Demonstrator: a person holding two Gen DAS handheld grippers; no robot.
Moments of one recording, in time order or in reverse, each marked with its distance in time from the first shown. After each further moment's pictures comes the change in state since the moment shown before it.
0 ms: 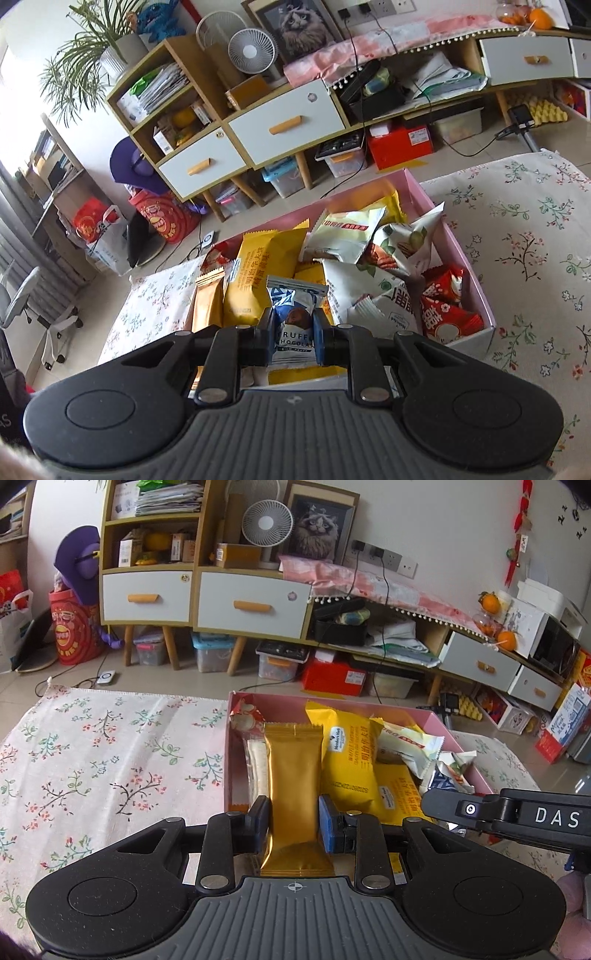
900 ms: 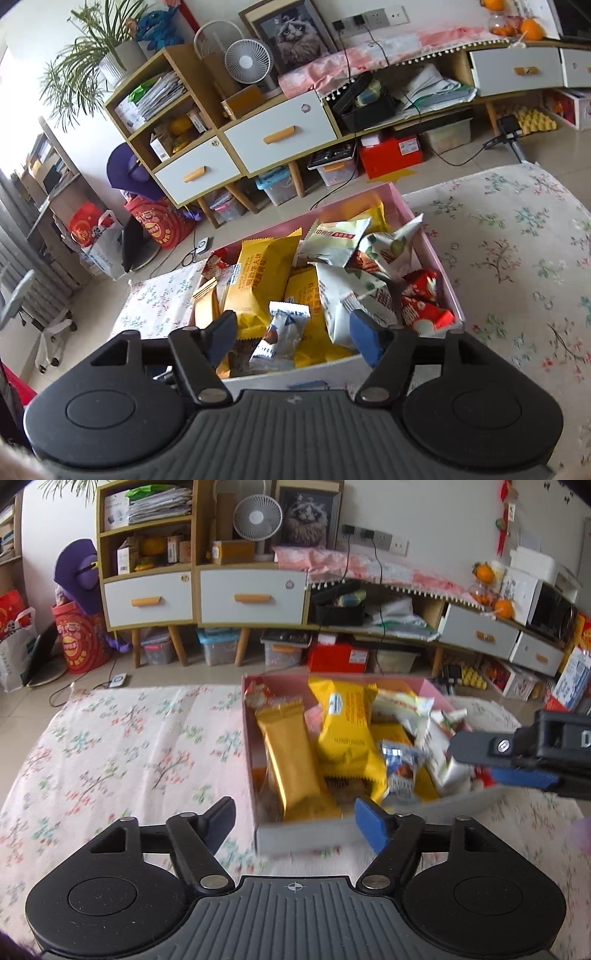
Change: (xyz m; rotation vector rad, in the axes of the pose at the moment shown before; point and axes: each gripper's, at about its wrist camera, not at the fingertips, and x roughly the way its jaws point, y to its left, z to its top) left arm -0.044 -0.006 -0.015 0.096 0.070 0.052; right arm -0.031 0.002 -0.002 0.002 -0.014 -0.027
